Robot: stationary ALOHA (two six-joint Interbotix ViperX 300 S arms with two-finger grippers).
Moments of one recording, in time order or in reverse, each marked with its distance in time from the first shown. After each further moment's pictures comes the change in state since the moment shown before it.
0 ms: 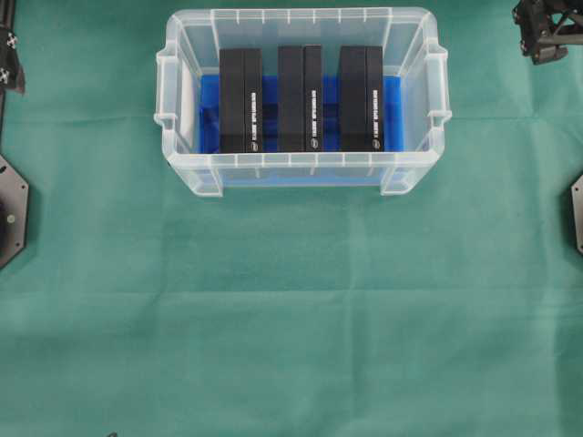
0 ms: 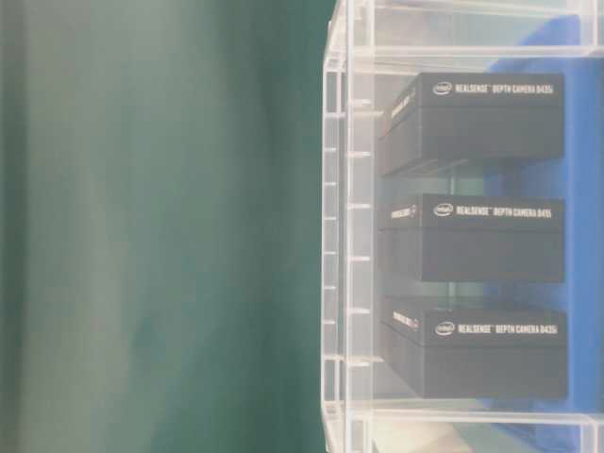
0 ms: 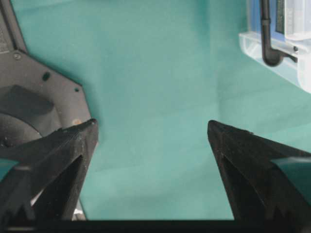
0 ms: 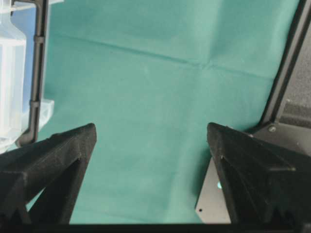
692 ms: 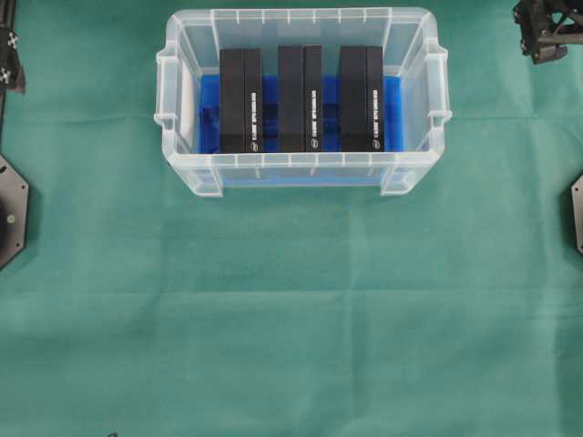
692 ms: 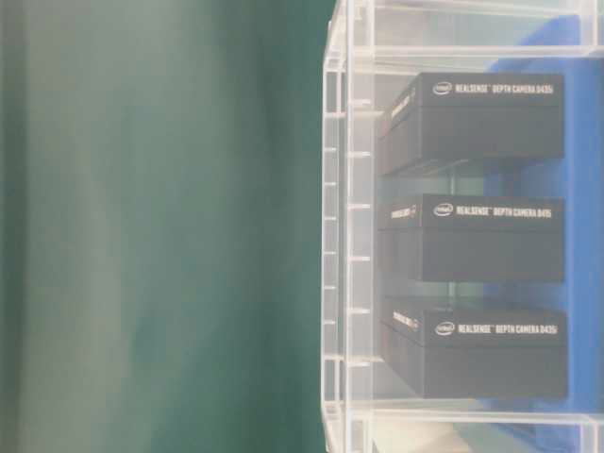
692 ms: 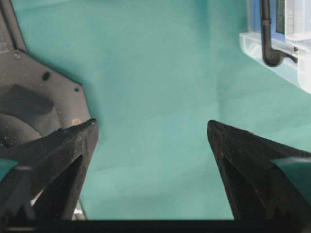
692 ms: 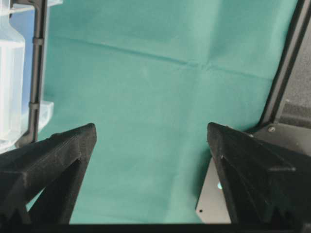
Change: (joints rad) left arm 0.000 0.002 0.000 0.000 -0.002 -0.009; right arm 0.000 0.000 0.000 -0.005 0.000 0.012
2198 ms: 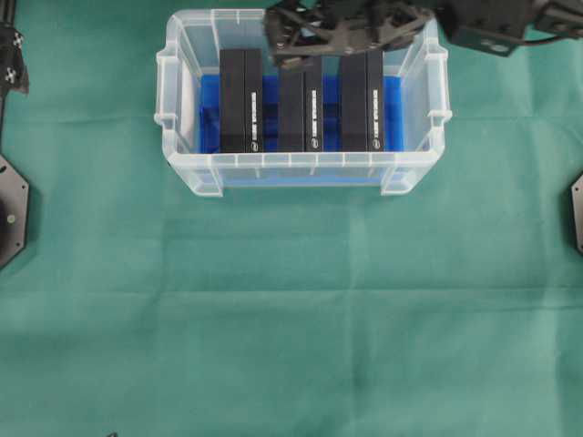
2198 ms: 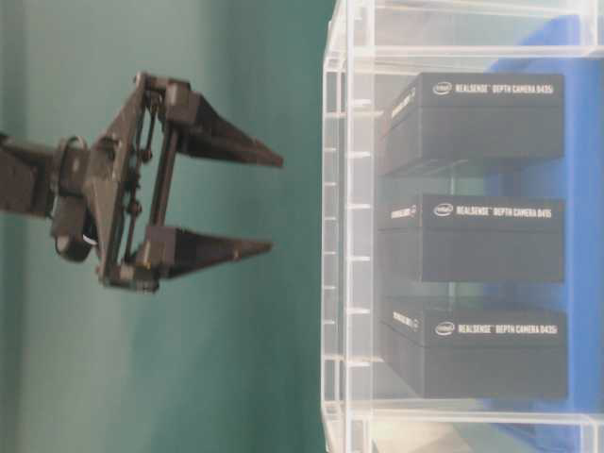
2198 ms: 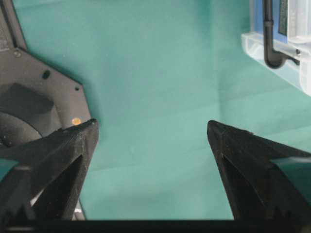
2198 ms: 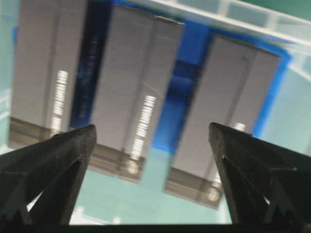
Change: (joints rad) left arm 0.000 0.012 0.000 -0.002 0.000 -0.002; right arm 0.242 0.683 -0.673 0.015 -0.100 0.179
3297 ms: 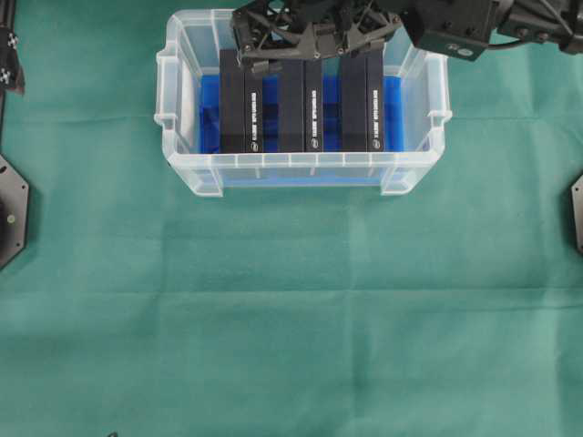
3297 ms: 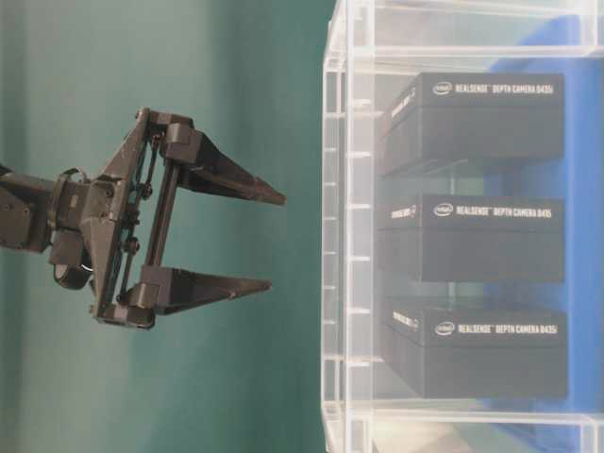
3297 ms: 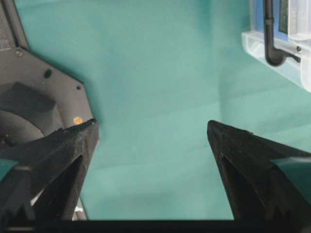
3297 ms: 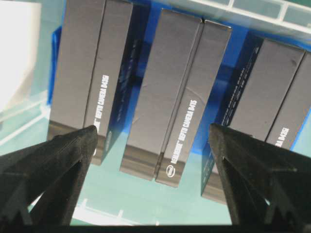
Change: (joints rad) left arm 0.000 -0.011 0.000 0.002 0.009 0.003; right arm 0.017 0.066 -0.092 0.020 0.005 0.029
